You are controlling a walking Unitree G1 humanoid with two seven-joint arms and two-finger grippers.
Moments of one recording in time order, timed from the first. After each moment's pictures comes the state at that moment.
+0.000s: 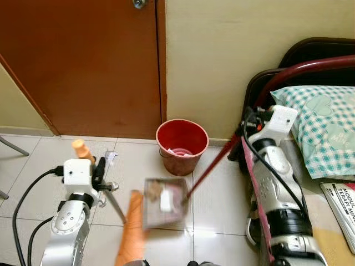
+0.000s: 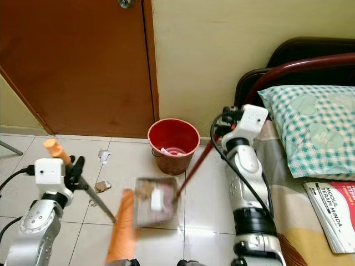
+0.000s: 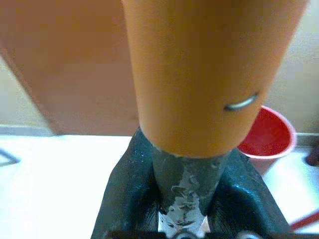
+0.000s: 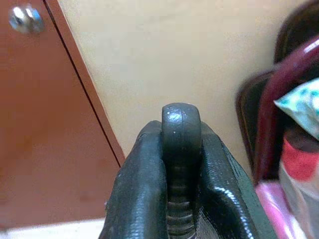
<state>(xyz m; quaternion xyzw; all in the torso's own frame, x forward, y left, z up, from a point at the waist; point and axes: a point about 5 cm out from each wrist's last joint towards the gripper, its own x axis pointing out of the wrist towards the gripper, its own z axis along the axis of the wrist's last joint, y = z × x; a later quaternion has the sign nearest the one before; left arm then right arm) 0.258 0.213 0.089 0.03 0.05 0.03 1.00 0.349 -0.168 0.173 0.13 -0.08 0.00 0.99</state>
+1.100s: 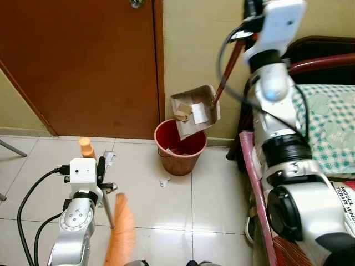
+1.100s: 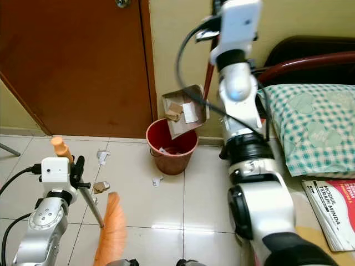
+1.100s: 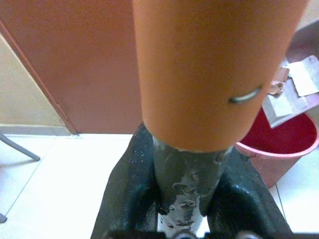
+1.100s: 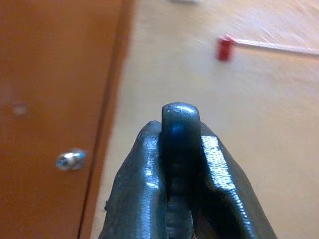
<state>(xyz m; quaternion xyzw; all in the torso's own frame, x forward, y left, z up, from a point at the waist) 0.267 0.202 0.084 0.06 0.05 0.05 1.00 0.381 -0.114 0.324 -0.09 -0.37 0.07 0.92</state>
